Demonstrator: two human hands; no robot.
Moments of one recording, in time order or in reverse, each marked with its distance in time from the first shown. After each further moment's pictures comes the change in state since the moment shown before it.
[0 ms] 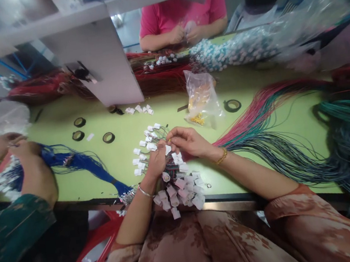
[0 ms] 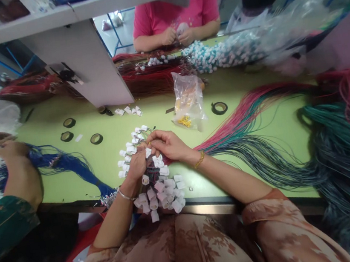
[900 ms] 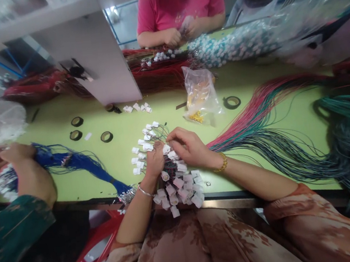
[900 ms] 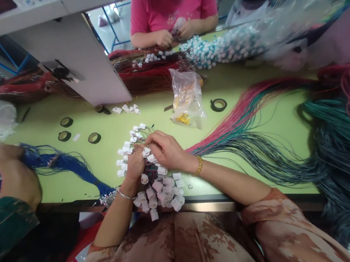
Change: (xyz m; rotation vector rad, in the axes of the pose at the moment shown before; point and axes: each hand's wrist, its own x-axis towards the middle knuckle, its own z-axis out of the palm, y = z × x) left_hand -0.002 -0.022 -0.007 0.231 0.241 -0.026; right_hand -0.018 -0.009 0.016 -0.631 0.195 -0.416
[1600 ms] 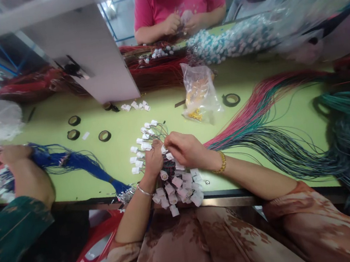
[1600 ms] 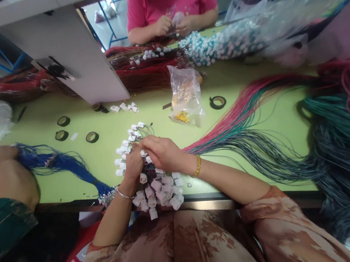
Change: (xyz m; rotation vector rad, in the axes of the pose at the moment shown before) left_hand 0.000 0.003 0.002 0.078 0.059 -0.016; right_hand -0.002 -0.001 0.002 -0.175 -0.088 -0.208
